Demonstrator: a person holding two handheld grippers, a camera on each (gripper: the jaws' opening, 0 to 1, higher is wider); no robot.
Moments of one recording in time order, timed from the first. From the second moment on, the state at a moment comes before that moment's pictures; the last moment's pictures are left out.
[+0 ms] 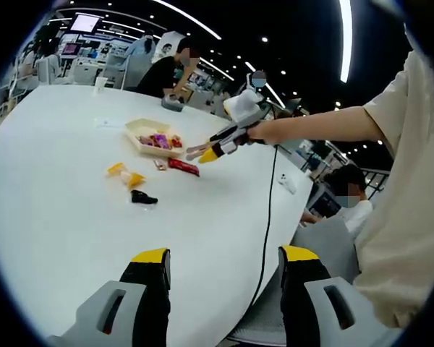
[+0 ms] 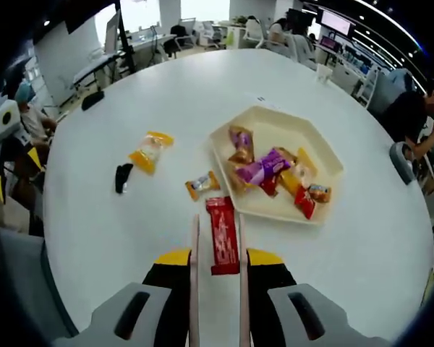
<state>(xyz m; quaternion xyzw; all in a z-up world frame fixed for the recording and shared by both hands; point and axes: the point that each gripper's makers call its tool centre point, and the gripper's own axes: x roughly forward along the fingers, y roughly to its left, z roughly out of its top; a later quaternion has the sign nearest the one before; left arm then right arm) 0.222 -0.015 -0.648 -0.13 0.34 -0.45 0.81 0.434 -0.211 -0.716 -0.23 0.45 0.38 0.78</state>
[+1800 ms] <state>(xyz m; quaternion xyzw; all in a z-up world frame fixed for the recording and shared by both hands) 0.217 -0.023 -0.658 -0.13 0.36 -0.46 0.80 0.432 -0.223 -0.746 -0.23 0.47 0.38 0.76</state>
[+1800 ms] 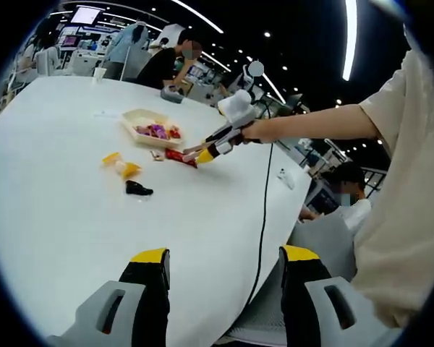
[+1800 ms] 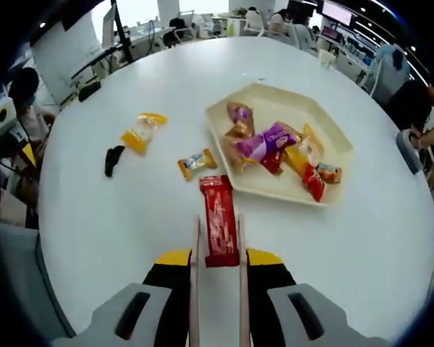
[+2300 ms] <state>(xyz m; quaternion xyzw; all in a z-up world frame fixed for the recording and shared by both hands) 0.217 -0.024 -0.657 -0.13 0.36 -0.45 0.80 0.430 -0.221 -0.748 -0.24 0.47 0.38 0.76</state>
